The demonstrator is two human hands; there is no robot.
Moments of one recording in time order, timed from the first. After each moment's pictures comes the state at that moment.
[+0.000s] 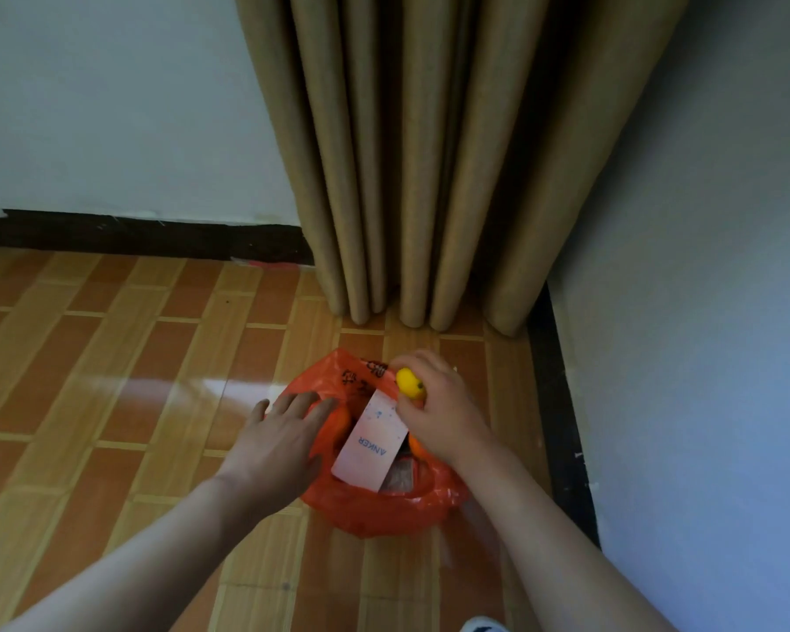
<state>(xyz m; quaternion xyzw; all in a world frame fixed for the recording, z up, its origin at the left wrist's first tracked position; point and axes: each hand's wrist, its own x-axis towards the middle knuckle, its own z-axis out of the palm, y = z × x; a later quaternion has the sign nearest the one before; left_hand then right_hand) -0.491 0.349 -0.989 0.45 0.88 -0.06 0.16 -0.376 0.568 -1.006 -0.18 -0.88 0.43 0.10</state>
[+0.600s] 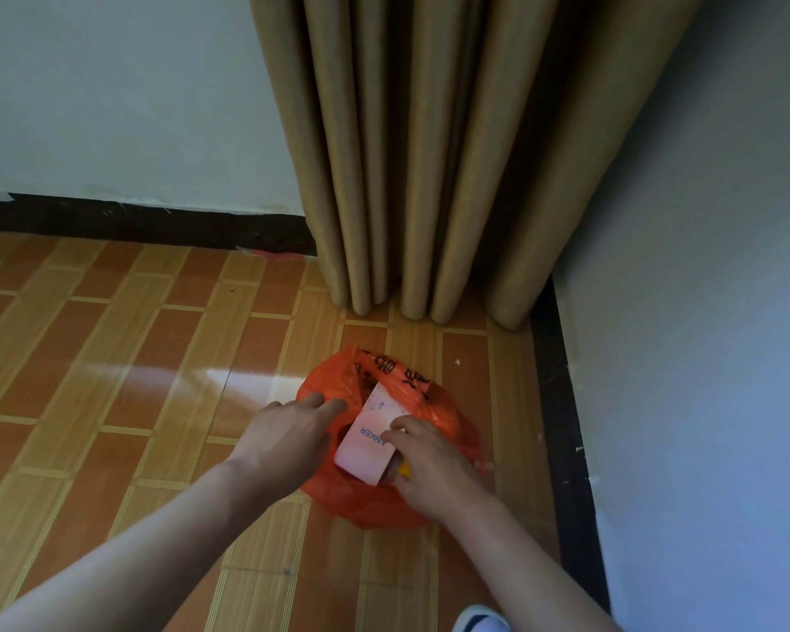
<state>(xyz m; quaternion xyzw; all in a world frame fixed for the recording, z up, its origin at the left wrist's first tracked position) -0.485 0.351 -0.992 0.47 0.88 -0.01 0.12 -0.333 0.525 -1.057 -0.13 -0.94 0.31 -0.10</state>
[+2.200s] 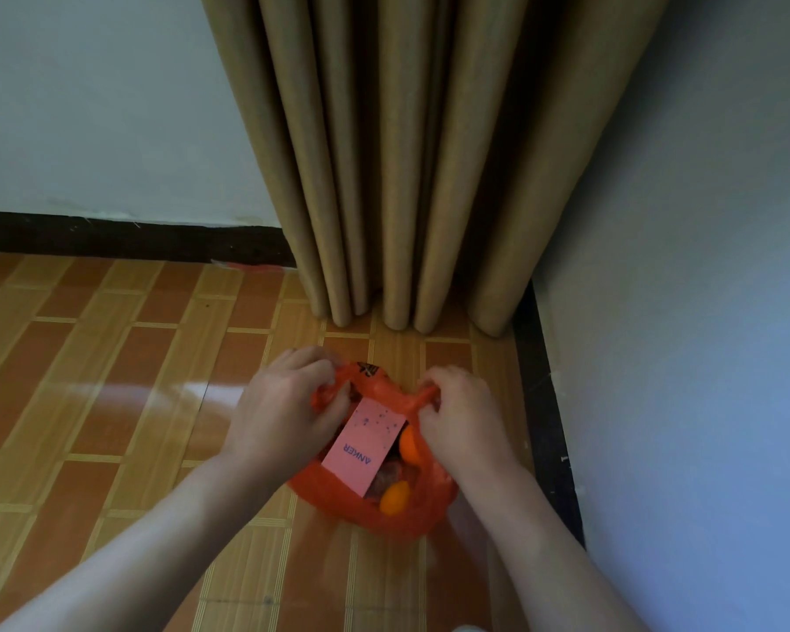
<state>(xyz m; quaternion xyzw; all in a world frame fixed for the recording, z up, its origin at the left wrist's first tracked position) -0.488 0.399 -0.934 0.45 0.85 0.28 -0.02 -0.356 0.568 -0.947 -0.33 -0.89 0.32 0.04</state>
